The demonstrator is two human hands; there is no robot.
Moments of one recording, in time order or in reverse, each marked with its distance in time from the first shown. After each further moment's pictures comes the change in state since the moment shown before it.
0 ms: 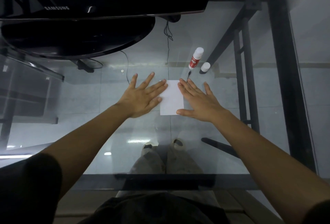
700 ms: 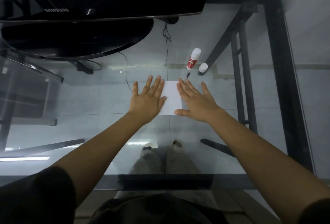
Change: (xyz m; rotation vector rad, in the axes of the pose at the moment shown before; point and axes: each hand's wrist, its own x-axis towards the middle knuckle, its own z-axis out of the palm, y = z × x) left_hand 0.008 0.043 0.007 -0.024 0.044 -0.287; right_hand -0.001 -0.008 -0.006 -0.103 -0.029 0.030
